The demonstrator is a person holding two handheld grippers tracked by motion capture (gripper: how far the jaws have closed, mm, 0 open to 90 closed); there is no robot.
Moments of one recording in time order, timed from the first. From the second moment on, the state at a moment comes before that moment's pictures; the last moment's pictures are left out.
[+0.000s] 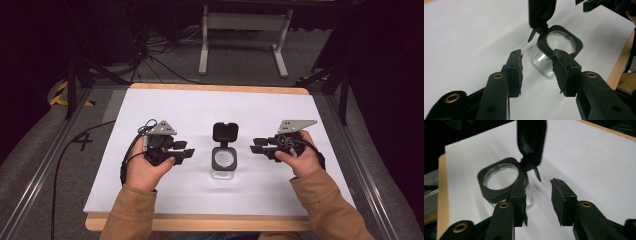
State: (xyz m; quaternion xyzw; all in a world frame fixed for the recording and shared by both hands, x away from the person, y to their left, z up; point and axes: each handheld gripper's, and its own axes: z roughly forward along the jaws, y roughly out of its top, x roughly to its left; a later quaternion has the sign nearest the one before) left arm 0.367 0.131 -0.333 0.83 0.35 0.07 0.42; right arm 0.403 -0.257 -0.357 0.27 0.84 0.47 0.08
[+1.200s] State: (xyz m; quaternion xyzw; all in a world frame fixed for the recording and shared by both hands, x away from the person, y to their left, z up) left arm 0.413 0.168 -0.412 0.85 0.41 0.05 0.32; right arm 0.449 -0.318 -0.415 0.39 0.84 0.36 0.11
